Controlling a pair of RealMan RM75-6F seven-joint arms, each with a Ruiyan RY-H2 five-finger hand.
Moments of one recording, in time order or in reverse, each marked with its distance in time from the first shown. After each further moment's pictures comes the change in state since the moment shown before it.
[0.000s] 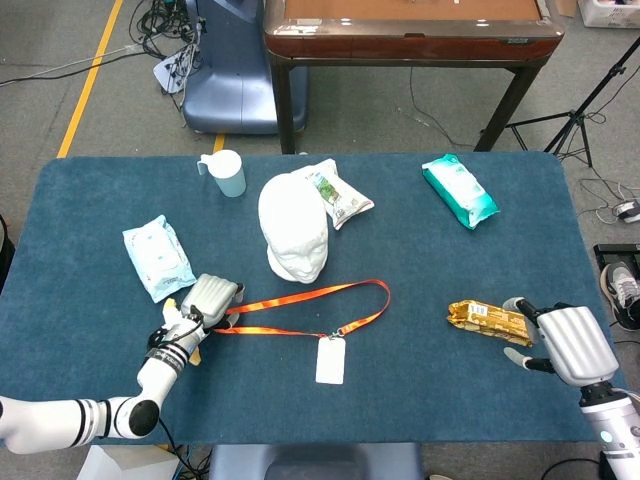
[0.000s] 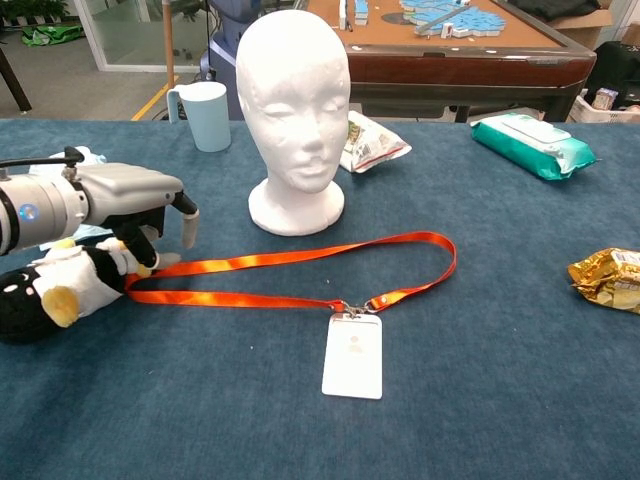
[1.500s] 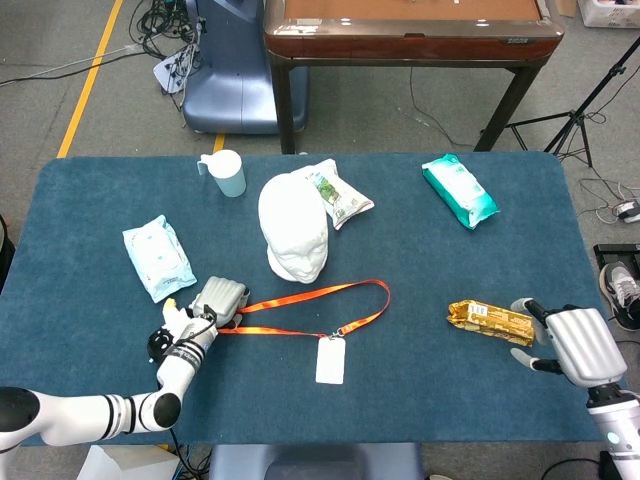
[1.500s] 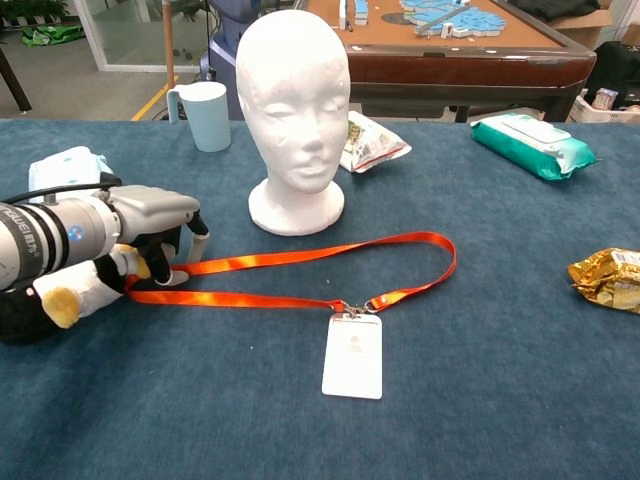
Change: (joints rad) left arm -0.031 -0.124 -0.013 0.129 -0.100 -0.015 0.031; right arm -0.010 0.005 -0.005 0.015 0.019 0.005 0.024
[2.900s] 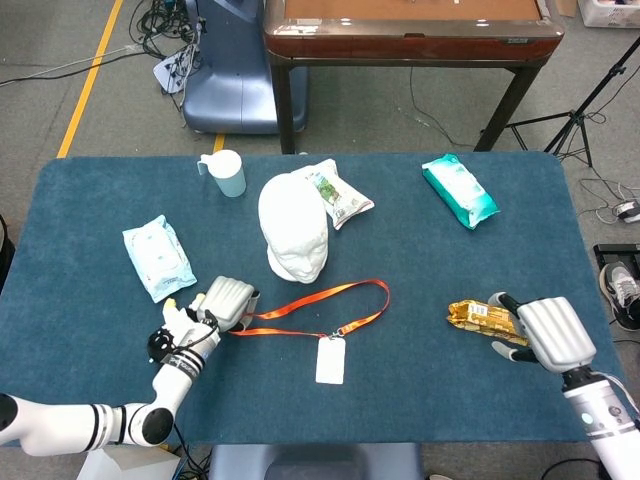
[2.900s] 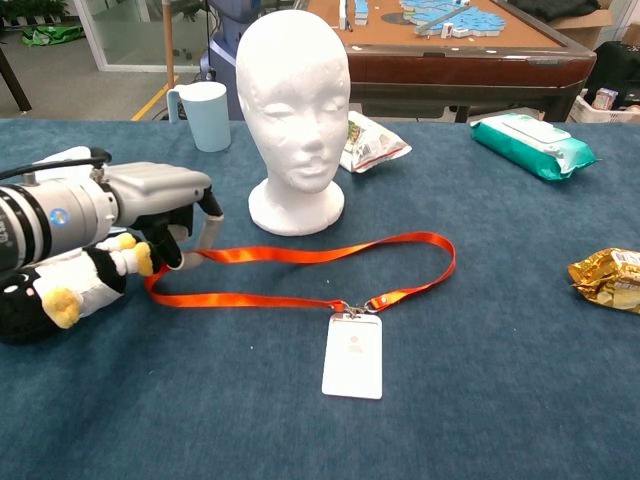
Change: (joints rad) left arm 0.037 0.073 -0.016 -0.177 0.149 0.084 -0.039; right arm 0.090 -0.032 0.028 -0.008 0.047 -0.136 -0.071
